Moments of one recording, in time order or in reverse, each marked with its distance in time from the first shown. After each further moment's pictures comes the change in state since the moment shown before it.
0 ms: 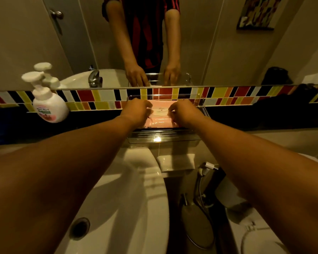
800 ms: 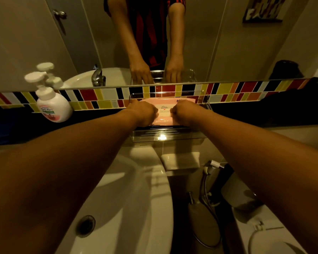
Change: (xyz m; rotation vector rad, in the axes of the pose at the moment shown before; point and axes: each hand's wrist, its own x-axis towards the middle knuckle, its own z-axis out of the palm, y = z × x) left_hand -0.007 0.015 -0.010 0.490 -0.198 0.119; right_hand 0.007 0.003 0.000 -0.417 -0.139 -0.156
